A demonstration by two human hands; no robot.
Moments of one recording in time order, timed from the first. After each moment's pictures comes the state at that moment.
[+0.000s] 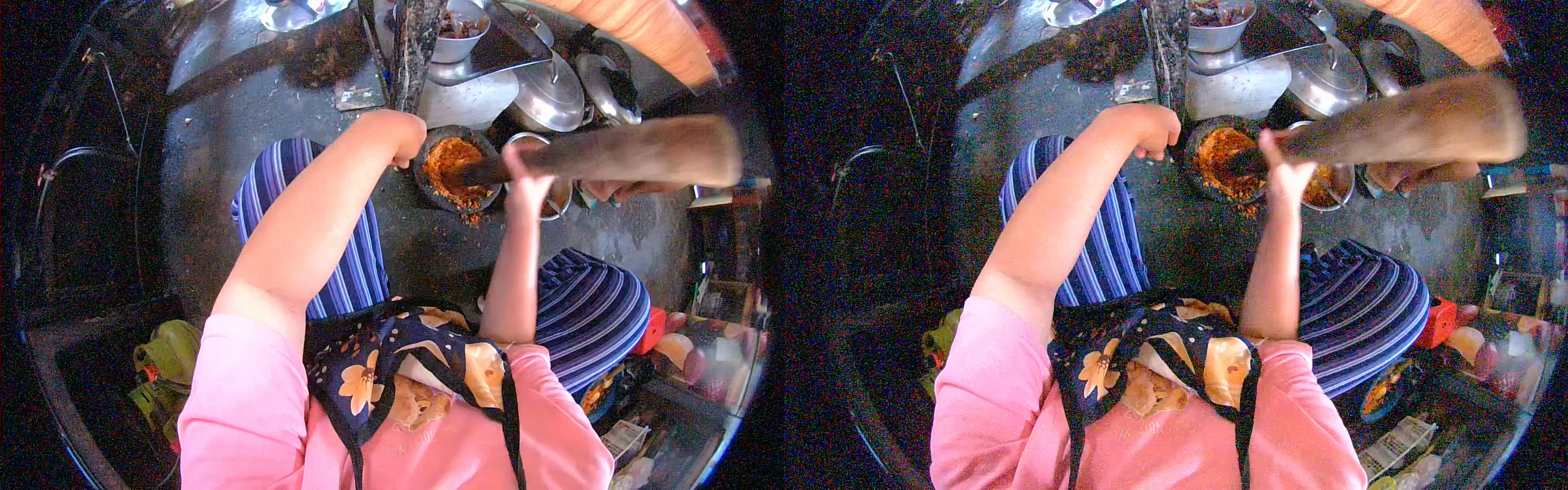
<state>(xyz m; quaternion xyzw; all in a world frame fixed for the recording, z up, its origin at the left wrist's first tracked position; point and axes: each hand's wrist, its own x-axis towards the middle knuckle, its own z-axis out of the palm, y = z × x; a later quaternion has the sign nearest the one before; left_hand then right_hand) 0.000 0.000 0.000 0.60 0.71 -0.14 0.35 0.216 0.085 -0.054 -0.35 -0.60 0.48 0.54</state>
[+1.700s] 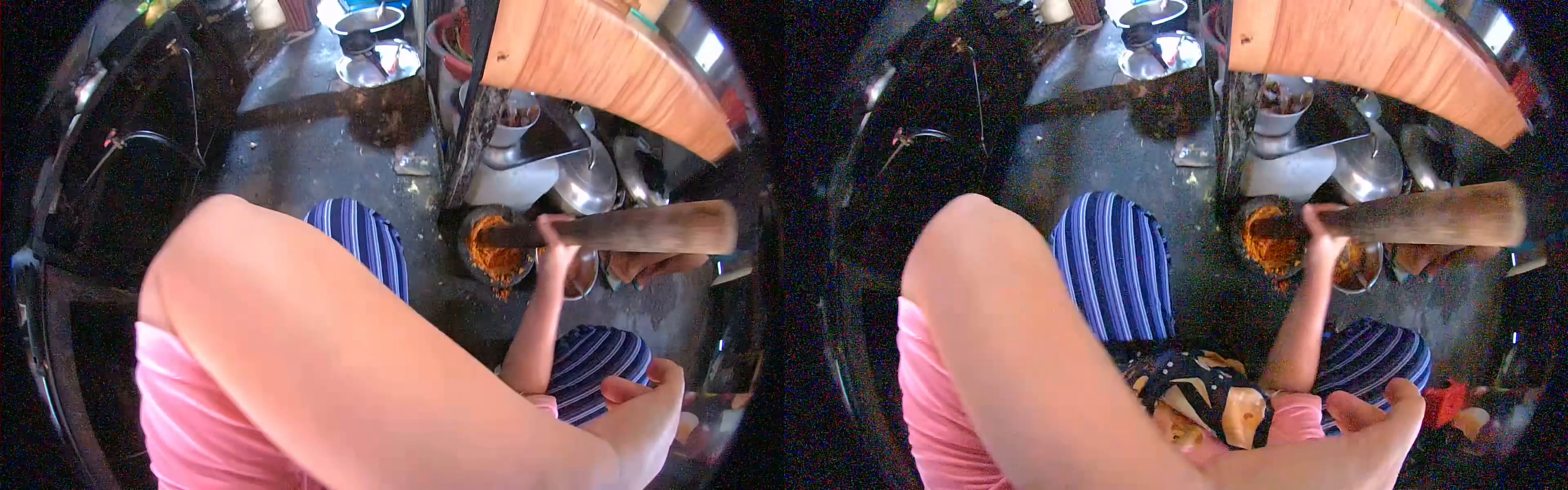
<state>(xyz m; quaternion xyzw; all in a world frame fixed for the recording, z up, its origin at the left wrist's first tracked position) 0.125 -0.155 0.265 0.92 0.39 -0.03 0.04 0.197 0.093 -0.032 -0.32 -0.58 0.54 0.51</state>
